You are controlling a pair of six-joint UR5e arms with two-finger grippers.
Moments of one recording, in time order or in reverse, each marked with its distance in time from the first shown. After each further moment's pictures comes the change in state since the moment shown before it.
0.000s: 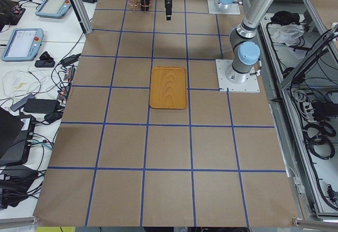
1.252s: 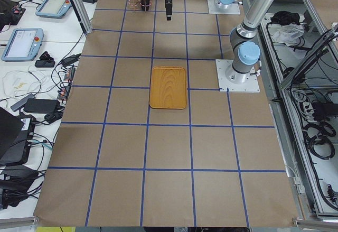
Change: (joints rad) left arm -0.001 0.000 -0.001 0.000 0.001 0.000; right arm 0.010 -0.070 -0.115 0.128 -0.020 -0.001
